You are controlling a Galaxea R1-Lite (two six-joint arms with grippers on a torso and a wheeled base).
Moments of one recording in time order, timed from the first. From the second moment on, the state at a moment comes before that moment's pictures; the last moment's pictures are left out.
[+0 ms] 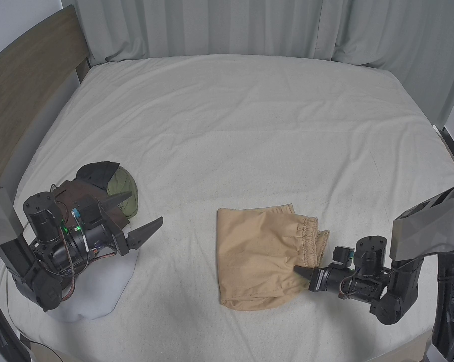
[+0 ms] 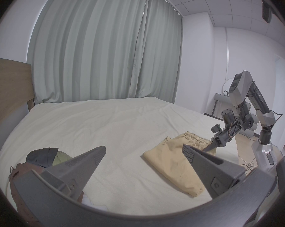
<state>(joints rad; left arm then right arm) -0.15 1.96 -0.35 -1.55 -0.55 0.11 0.42 2.33 -0.33 -1.55 0.23 0.45</state>
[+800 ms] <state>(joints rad) -0.15 1.94 -0.34 -1.55 -0.55 0.12 0.46 2.13 -0.31 -1.55 0.34 0.45</state>
